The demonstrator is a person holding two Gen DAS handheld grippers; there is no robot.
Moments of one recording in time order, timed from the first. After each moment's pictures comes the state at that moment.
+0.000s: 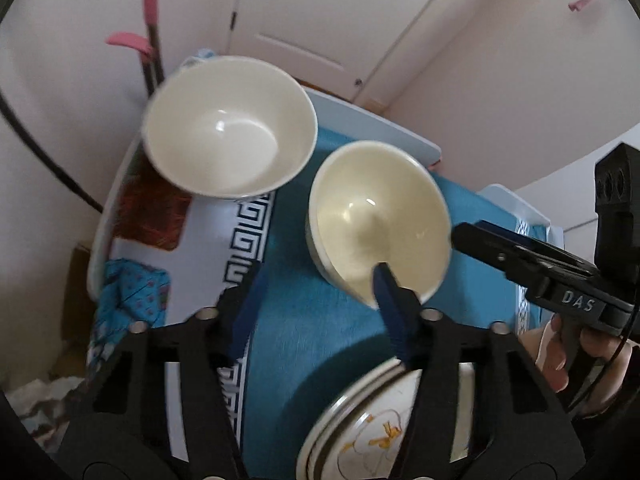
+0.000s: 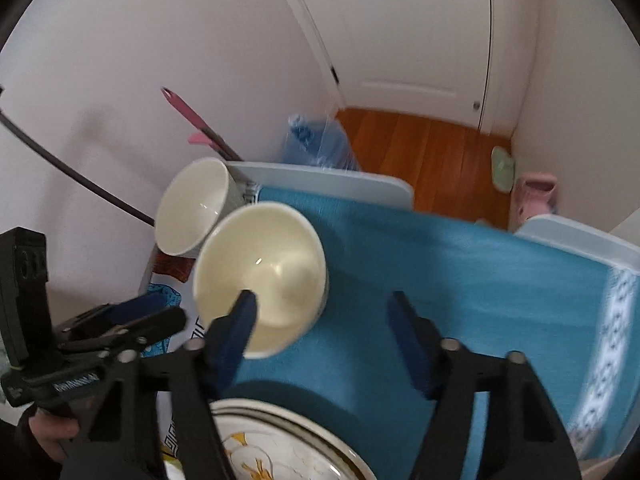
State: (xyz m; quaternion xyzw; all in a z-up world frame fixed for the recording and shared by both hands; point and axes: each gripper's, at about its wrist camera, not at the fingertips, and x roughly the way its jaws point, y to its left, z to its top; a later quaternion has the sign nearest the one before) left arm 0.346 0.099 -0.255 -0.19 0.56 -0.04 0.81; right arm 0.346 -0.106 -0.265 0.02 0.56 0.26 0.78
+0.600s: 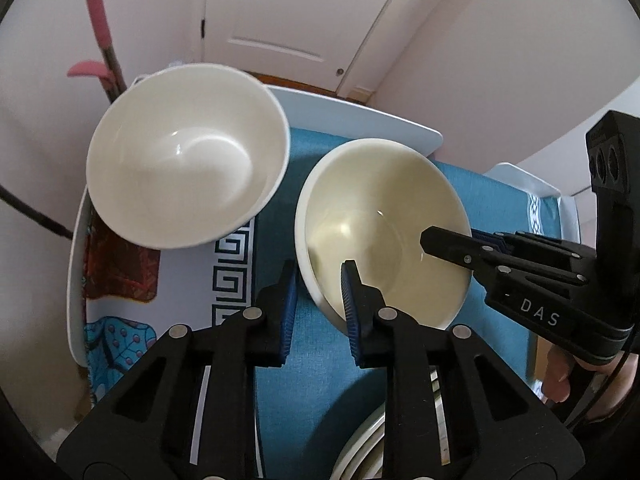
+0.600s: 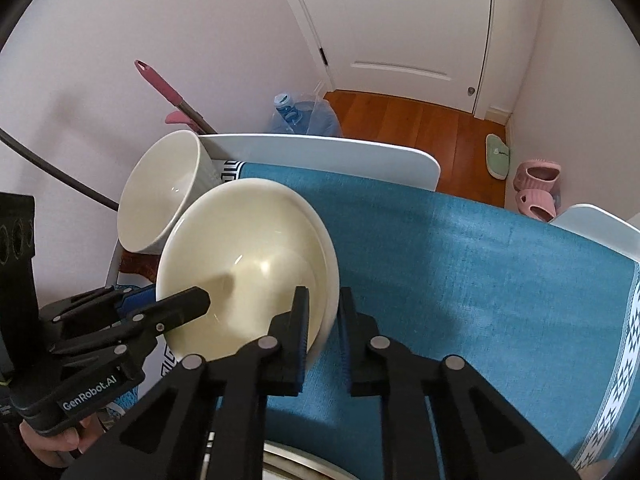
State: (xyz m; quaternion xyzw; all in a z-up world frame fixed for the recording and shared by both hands) left arm 0.366 0.082 -0.269 -0.13 0.56 -0.08 0.82; right arm 0.351 -0.080 -0.298 -0.01 0.58 0.23 0.78
